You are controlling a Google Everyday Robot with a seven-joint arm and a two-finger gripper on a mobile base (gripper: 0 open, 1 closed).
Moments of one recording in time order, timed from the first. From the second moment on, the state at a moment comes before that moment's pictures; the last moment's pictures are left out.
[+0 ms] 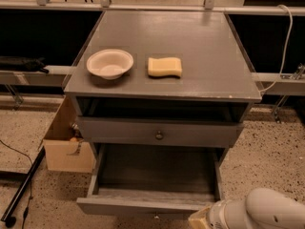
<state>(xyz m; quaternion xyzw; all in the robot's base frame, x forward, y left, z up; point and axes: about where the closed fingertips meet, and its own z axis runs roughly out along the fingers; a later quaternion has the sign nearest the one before) 0.333 -0.143 0.507 -0.31 0.90 0.24 0.19</state>
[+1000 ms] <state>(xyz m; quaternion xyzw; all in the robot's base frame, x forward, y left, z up) 0.360 -0.117 0.452 -0.34 0.90 0.22 0.16</state>
